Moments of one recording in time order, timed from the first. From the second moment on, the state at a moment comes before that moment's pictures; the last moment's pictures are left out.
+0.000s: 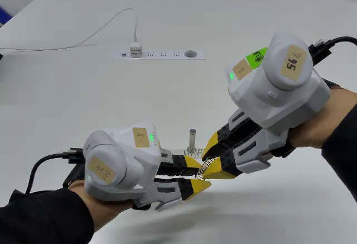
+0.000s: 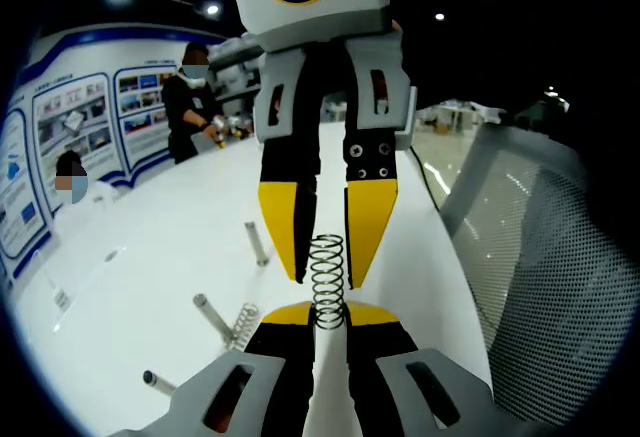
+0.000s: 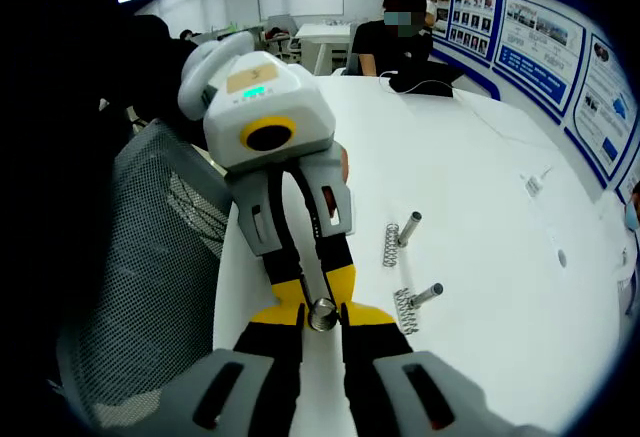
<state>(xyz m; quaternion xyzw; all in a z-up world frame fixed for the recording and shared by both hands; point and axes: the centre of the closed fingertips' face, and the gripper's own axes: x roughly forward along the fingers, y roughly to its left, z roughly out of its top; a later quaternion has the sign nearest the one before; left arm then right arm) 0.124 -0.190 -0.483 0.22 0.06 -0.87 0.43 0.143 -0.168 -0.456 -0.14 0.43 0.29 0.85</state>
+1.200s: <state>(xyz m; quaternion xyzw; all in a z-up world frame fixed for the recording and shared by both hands) 0.128 -0.191 -0.479 0.20 0.08 -0.87 0.44 0.141 -0.180 -0.452 -0.14 0.43 0.27 0.85</state>
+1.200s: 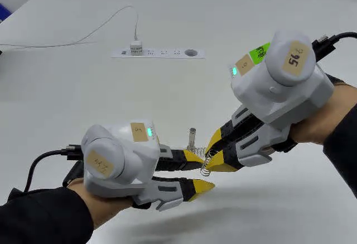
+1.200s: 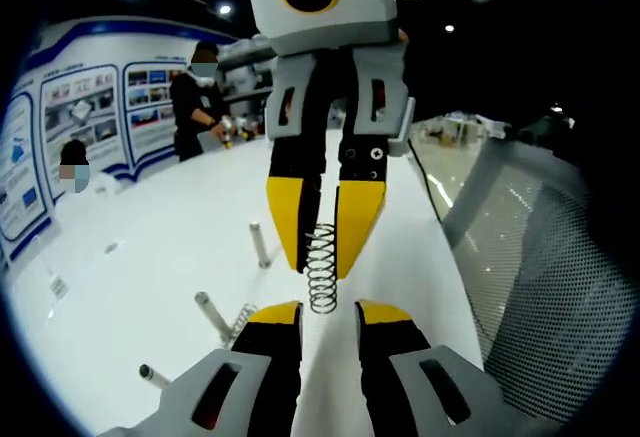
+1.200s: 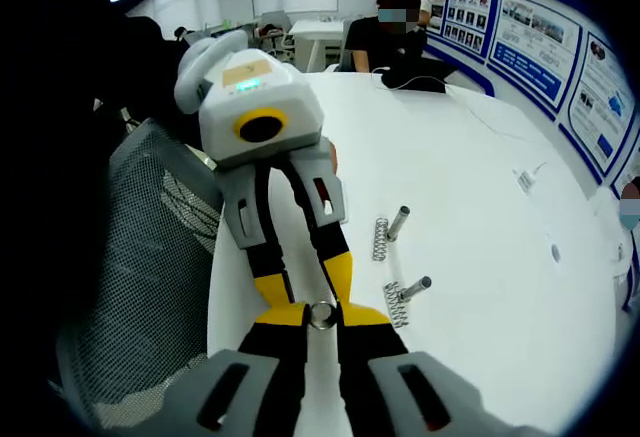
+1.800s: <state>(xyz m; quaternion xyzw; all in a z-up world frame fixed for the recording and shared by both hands) 0.159 -0.179 -0.474 0.18 0.09 -0.85 0.48 0.130 -0.214 -0.442 -0.13 0.44 0.23 0.86</state>
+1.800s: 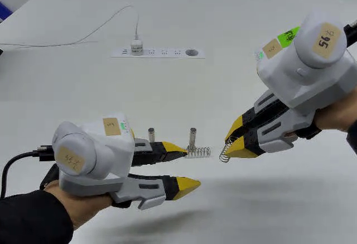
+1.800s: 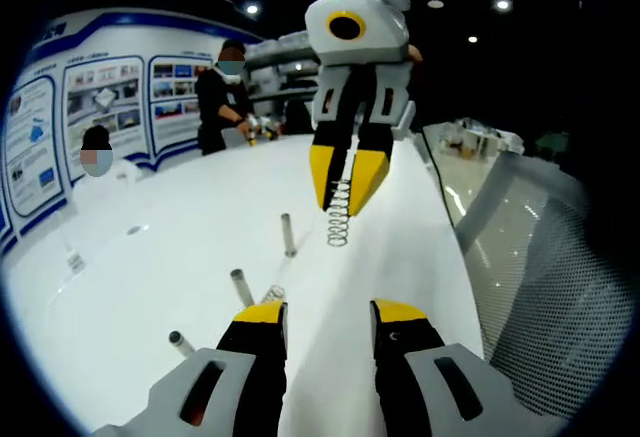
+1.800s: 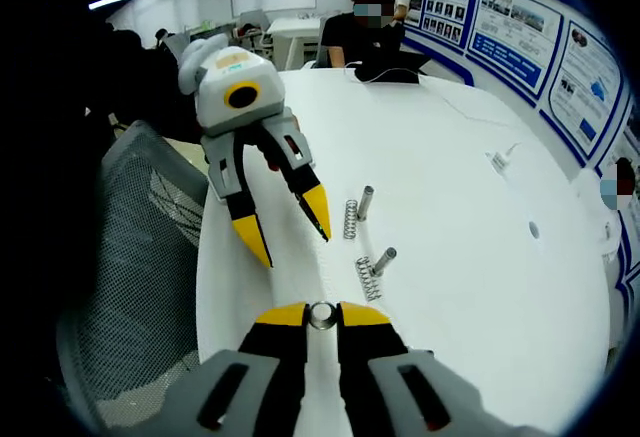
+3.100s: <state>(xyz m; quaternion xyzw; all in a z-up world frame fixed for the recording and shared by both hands) 0.208 -0.153 -0.472 0.16 0.12 -0.80 0.56 0.124 -0.293 -0.436 -0.15 0.47 0.13 0.86</state>
